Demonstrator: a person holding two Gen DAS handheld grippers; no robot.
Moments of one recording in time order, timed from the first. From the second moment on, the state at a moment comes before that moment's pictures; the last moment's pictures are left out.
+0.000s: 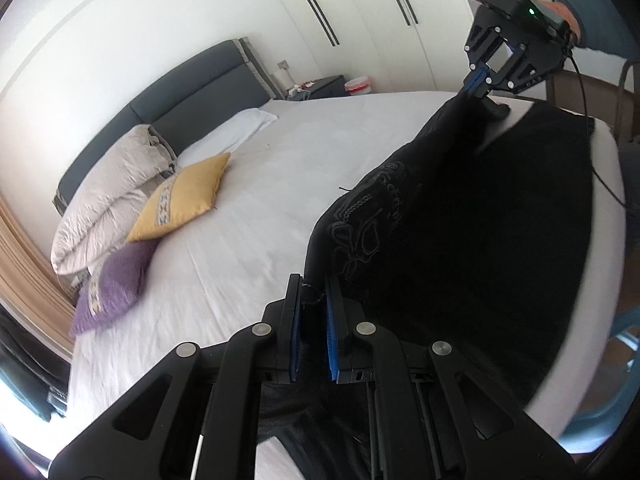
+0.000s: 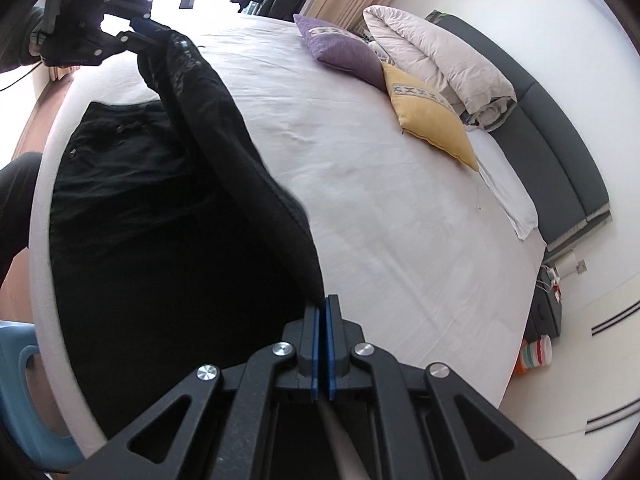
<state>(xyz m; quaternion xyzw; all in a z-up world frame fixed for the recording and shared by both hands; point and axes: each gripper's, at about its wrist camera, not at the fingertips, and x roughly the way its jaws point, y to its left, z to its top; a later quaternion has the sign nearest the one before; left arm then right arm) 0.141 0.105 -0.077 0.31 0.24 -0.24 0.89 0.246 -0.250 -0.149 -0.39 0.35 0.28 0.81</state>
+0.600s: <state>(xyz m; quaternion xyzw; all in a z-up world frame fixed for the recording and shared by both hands) 0.015 0.112 -0.192 0.30 0.31 -0.23 0.87 0.134 -0.208 -0.217 -0.43 0.37 0.24 0.79</state>
